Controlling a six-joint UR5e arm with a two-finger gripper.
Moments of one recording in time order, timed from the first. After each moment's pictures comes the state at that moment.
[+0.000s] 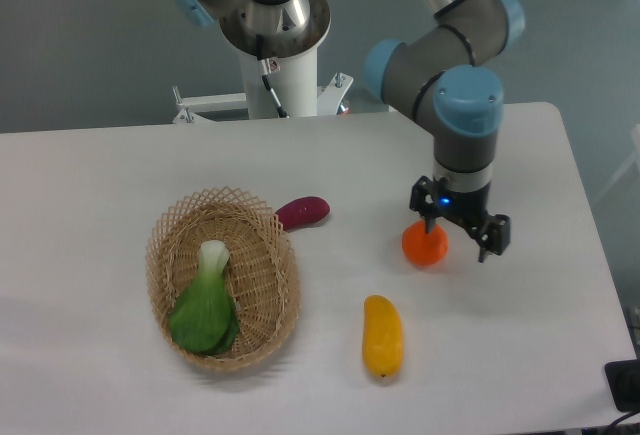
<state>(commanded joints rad) 2.66 -2.00 -1.54 -0.99 1.55 1.35</state>
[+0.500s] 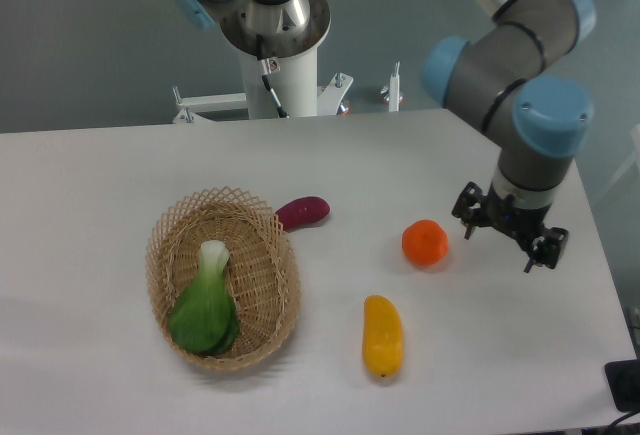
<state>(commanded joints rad) 2.70 -2.08 -1.35 -1.18 1.54 1.36</state>
